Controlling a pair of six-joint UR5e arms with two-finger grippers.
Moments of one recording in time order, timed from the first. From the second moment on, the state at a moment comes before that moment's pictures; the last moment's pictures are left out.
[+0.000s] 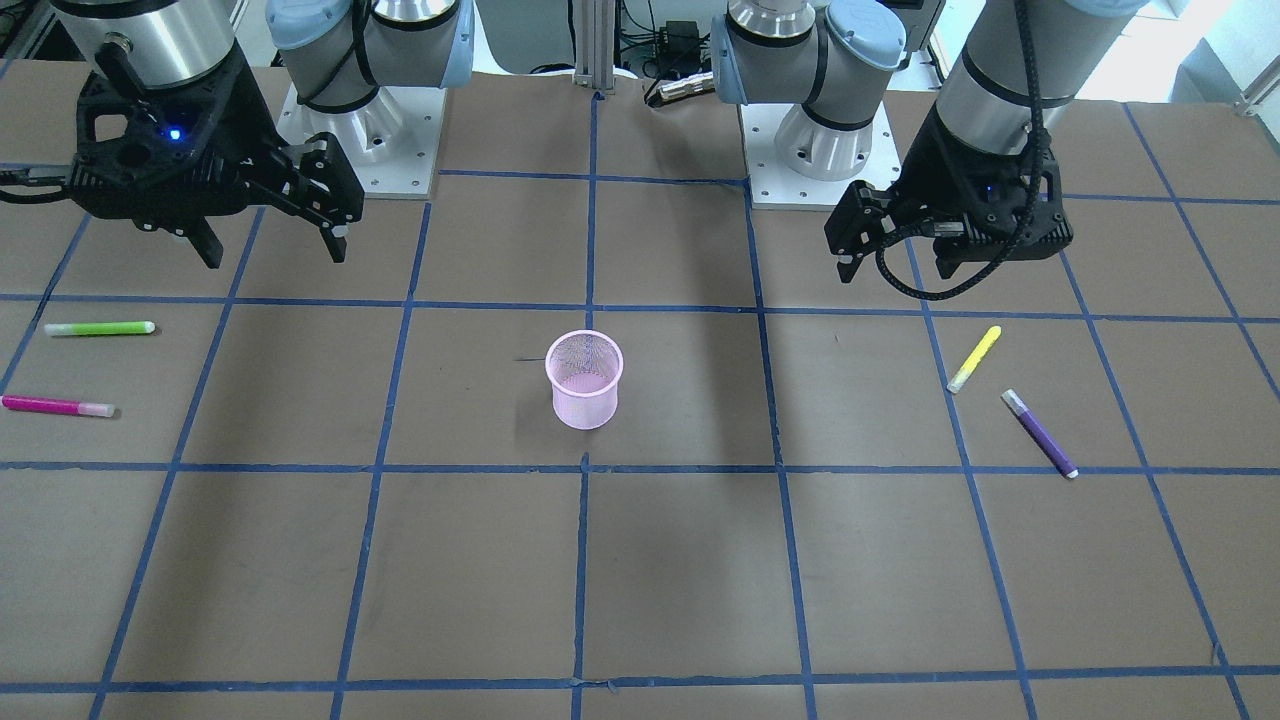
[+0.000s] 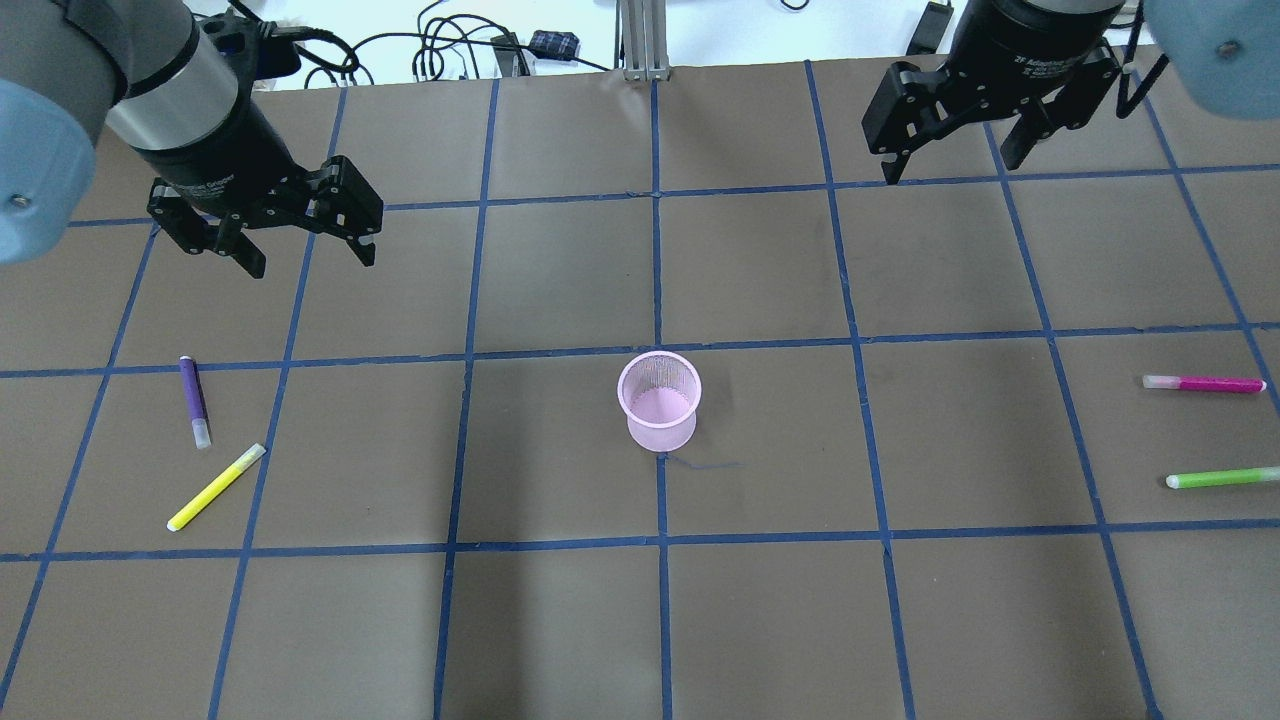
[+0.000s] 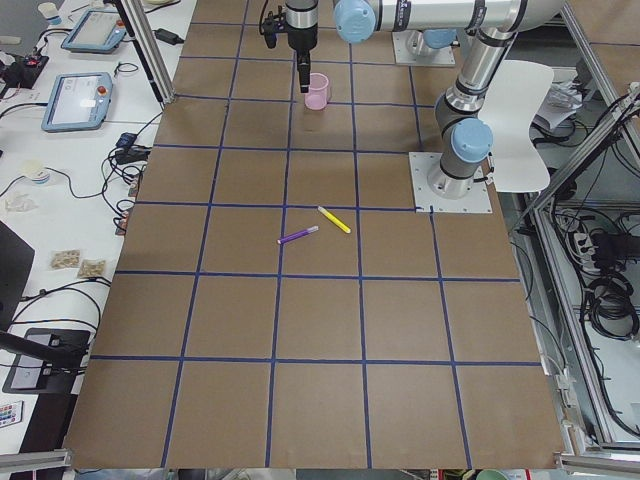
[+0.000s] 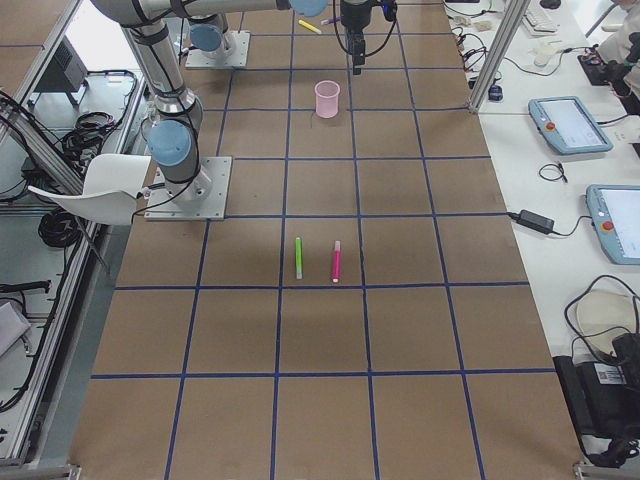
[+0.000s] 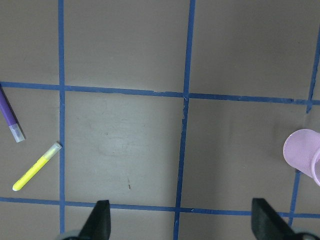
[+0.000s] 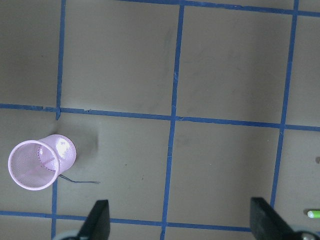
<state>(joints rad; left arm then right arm) -1.51 -1.56 -1.61 -1.55 1.57 -0.01 1.59 -1.54 1.46 -1.56 -1.57 -0.07</state>
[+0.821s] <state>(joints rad) -1.51 -1.56 -1.61 -1.55 1.57 -0.01 1.46 -1.53 1.46 -1.57 -1.60 -0.42</state>
